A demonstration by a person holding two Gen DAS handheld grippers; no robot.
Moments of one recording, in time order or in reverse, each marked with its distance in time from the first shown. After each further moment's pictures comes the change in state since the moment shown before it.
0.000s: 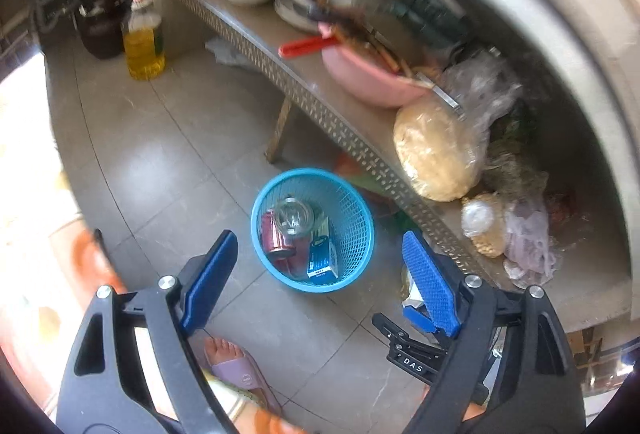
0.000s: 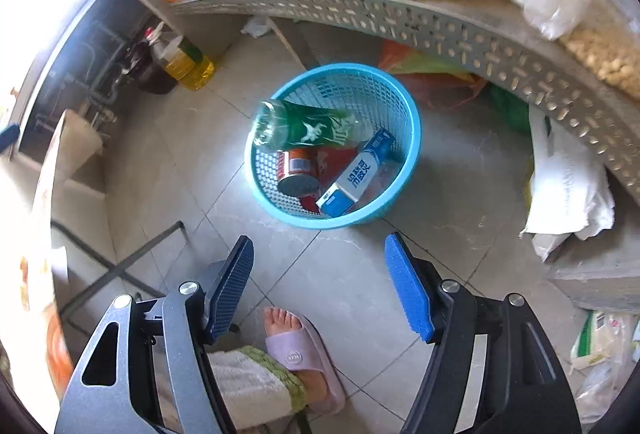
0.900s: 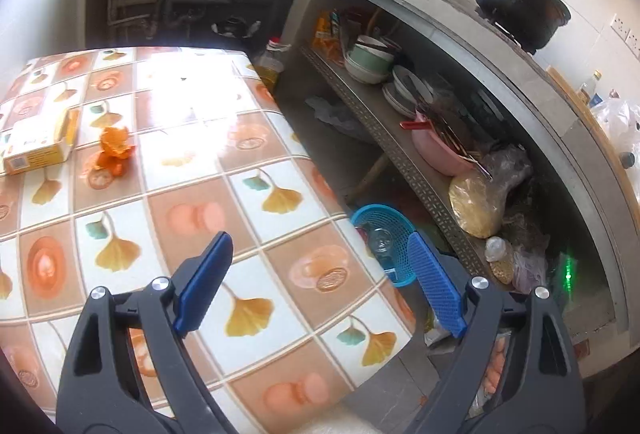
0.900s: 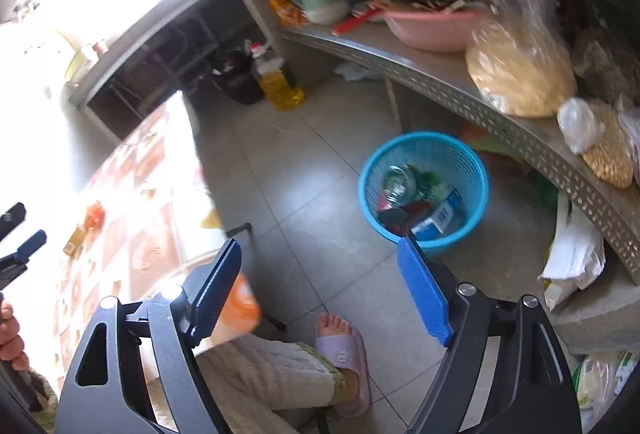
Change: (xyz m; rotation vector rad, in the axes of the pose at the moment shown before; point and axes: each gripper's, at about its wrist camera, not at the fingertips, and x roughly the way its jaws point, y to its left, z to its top) left arm -0.211 0.127 -0.152 -0.254 -0.295 0.148; right arm -0.127 0.119 -0.041 -0.238 -0.165 0.145
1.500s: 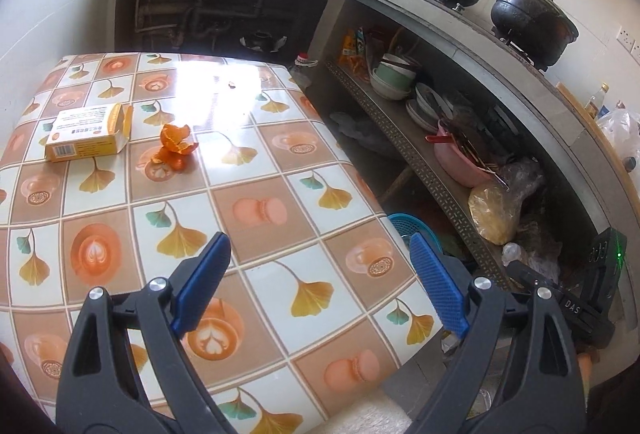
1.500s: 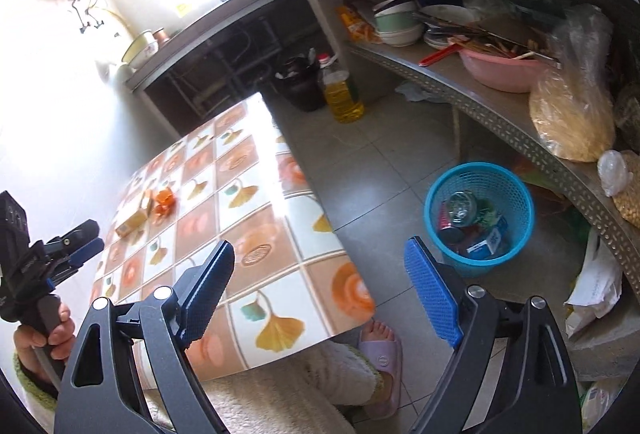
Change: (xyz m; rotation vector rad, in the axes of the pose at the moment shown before) left arm -0.038 0.047 -0.017 -0.025 -0.056 0.052; right arm -0.044 0.078 0.000 -0.112 -0.019 0.150
